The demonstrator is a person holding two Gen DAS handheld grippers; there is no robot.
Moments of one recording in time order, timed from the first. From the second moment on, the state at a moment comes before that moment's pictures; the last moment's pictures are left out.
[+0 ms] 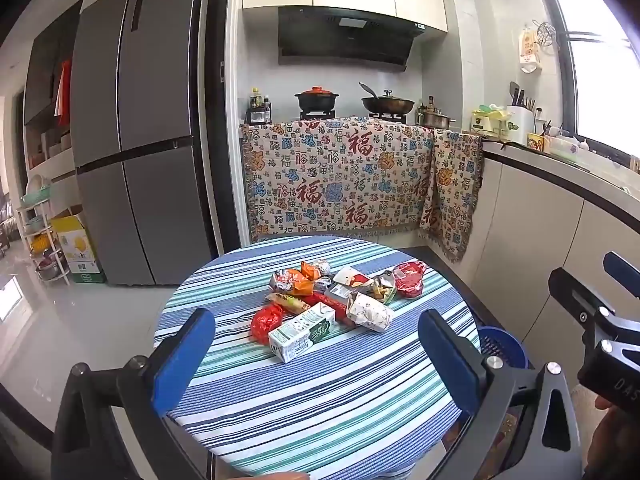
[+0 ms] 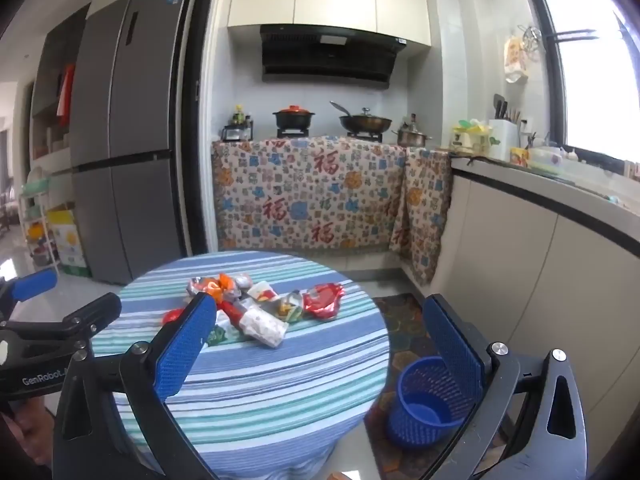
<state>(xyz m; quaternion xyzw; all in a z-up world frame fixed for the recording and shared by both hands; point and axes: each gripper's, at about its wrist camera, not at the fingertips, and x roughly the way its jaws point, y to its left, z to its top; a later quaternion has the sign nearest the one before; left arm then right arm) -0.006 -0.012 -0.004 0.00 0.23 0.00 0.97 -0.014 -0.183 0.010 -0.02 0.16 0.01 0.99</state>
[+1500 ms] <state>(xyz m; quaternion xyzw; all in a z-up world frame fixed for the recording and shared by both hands) -0.006 -0.014 -0.002 0.01 0.23 -0.01 0.97 -0.010 -0.177 0.003 -0.02 0.16 0.00 0.99</state>
